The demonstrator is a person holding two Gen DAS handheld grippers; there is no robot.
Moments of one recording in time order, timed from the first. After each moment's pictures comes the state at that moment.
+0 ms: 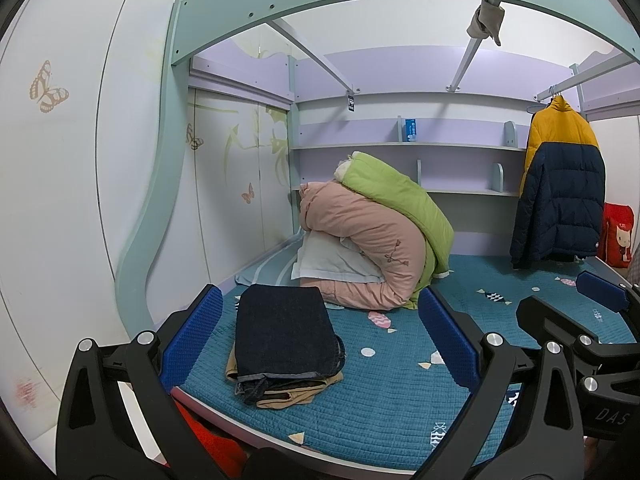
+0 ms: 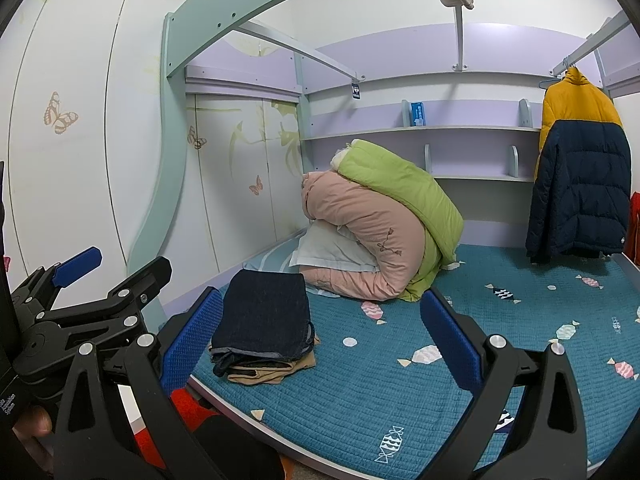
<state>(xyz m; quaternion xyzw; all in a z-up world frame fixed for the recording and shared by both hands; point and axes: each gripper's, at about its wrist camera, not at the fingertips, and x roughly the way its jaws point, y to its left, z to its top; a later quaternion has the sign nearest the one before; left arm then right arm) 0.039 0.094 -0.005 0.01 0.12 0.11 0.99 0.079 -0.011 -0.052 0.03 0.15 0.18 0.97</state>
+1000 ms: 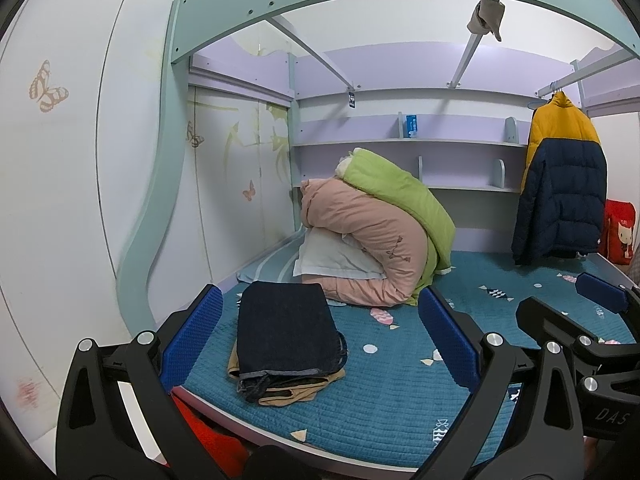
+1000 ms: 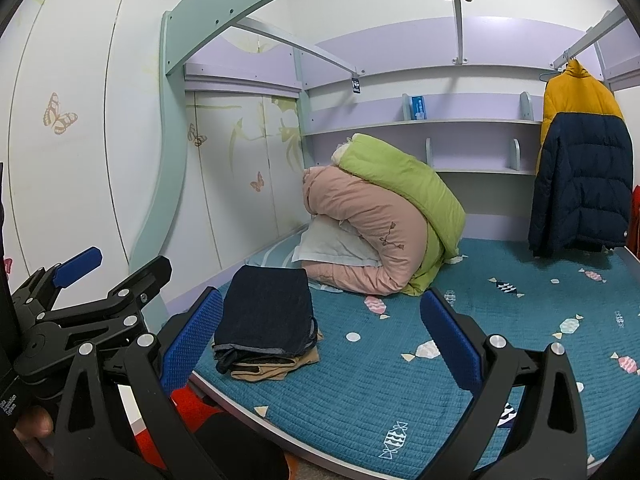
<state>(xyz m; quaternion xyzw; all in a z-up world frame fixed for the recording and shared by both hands) 0.043 0.113 -0.015 0.01 0.13 0.11 0.99 0.079 -0.004 -0.056 0.04 0.16 0.18 0.97</state>
